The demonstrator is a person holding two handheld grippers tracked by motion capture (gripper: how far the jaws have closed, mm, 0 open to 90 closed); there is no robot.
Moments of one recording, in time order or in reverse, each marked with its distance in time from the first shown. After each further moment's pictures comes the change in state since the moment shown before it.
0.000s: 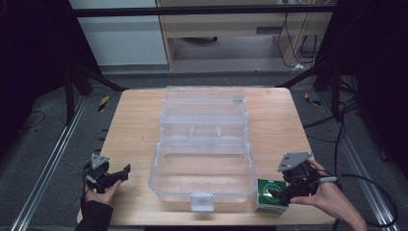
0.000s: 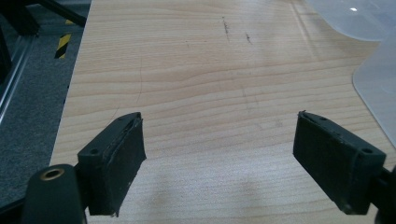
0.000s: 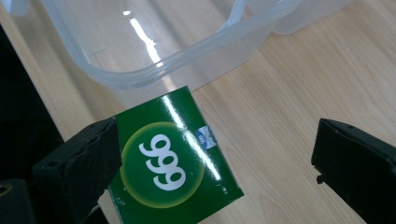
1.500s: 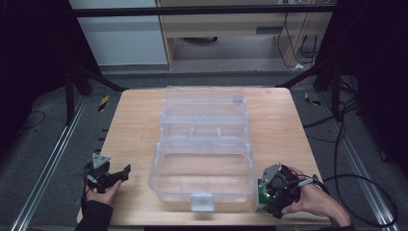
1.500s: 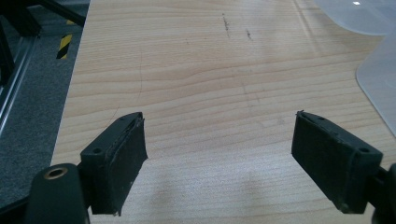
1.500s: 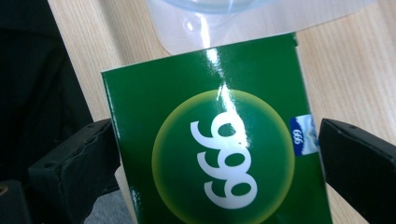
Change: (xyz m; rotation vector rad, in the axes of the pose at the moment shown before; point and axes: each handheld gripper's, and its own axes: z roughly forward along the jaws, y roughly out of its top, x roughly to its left) left arm -0.001 0.000 0.001 0.009 0.007 0.022; right arm 0.019 -0.003 0.052 0.257 0.141 -0.194
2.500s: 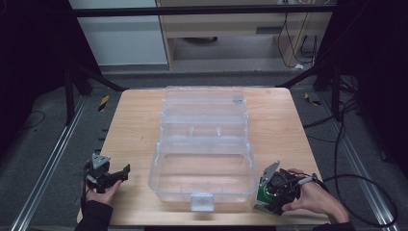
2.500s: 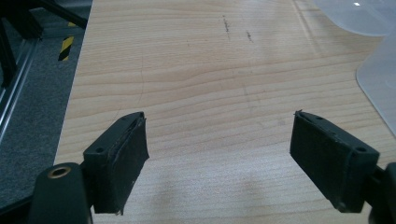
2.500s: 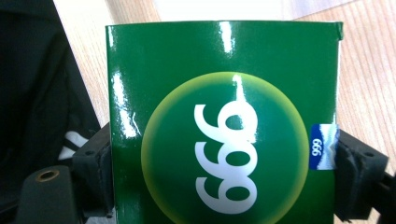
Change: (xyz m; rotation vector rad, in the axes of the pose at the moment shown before) left arm 0.000 0.000 -0.001 -0.003 0.003 0.004; right arm -0.007 -0.004 0.006 0.037 0.058 0.020
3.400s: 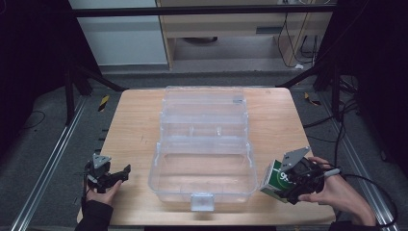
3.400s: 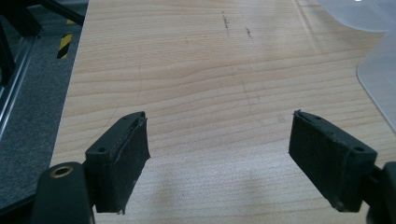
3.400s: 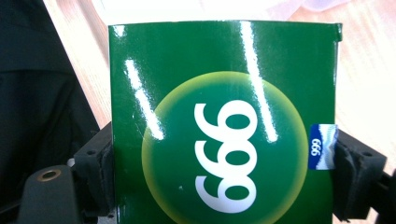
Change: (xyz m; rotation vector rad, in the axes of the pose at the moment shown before) left arm -0.001 0.000 0.001 0.011 -0.003 0.003; right arm -0.008 -0.011 -0.076 -0.174 -0.100 0.074
